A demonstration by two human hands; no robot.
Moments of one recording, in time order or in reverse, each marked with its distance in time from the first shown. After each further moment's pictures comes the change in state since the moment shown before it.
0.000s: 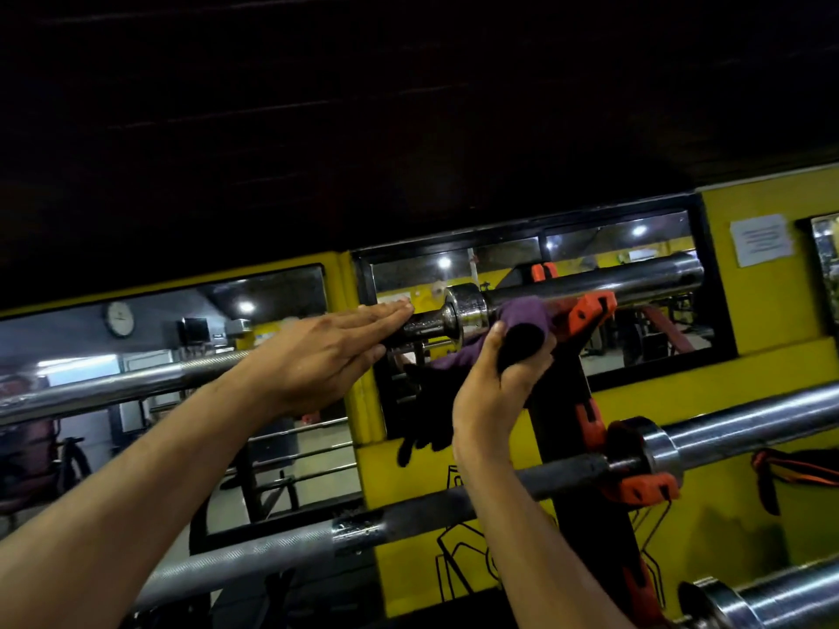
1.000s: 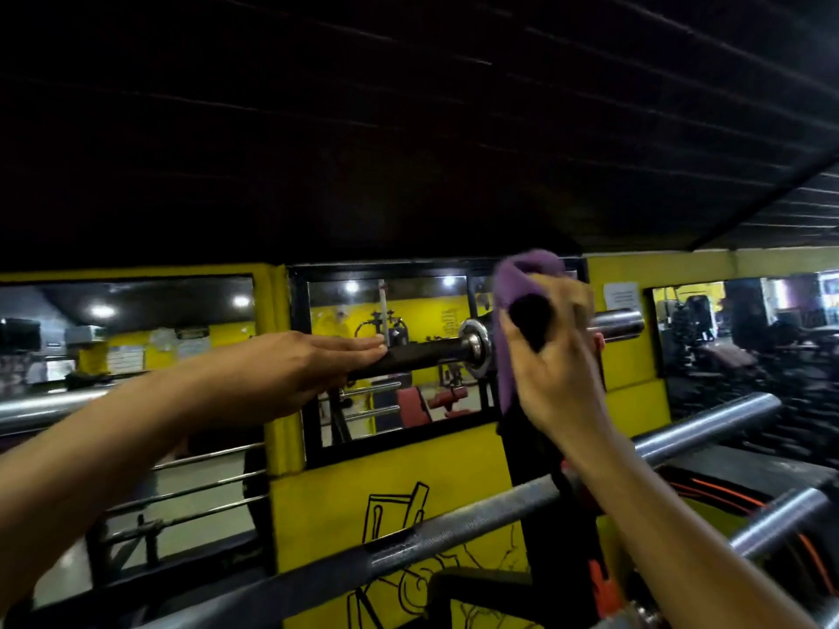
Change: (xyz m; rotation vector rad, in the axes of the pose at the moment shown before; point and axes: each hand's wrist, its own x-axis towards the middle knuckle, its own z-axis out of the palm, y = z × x) left_hand -0.047 -0.068 -0.026 -0.113 -0.142 0.168; right_hand 0.008 -0.105 -0.014 -0.753 -0.413 -0.638
